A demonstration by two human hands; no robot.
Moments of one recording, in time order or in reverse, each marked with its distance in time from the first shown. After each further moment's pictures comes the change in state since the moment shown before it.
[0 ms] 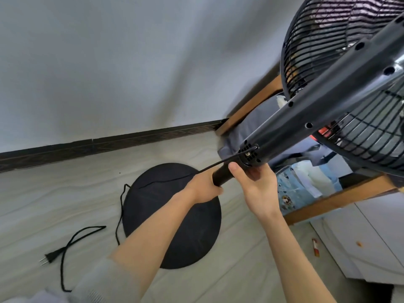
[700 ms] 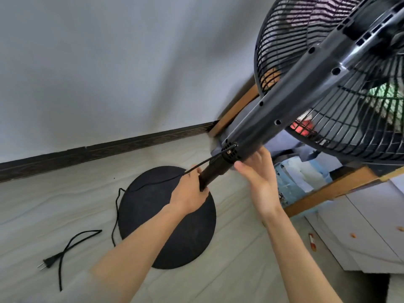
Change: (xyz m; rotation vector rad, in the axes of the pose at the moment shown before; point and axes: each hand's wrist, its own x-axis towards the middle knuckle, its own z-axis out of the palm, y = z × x) left_hand -0.025 0.000 0.015 0.183 0.222 -0.061; right_hand -0.003 -0.017 -0.038 0.309 -0.097 -0.054
